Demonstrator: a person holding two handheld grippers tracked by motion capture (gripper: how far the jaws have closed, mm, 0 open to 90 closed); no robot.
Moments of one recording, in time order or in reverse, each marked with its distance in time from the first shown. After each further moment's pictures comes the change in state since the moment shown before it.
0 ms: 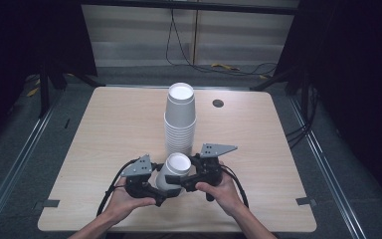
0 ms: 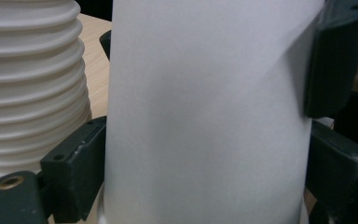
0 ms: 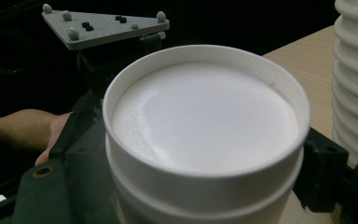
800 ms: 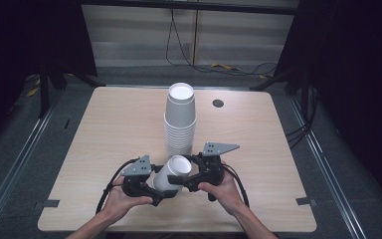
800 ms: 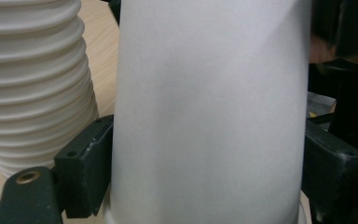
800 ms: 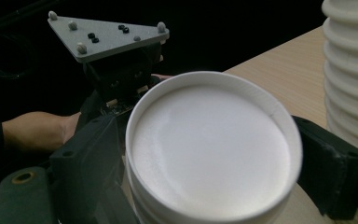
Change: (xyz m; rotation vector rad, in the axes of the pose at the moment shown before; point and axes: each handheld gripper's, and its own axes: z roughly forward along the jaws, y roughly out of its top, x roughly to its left) left arm 0.005 0.000 -0.007 0.076 -0.007 0.022; right arm -0.002 0.003 -0.006 -0.005 0.004 0.024
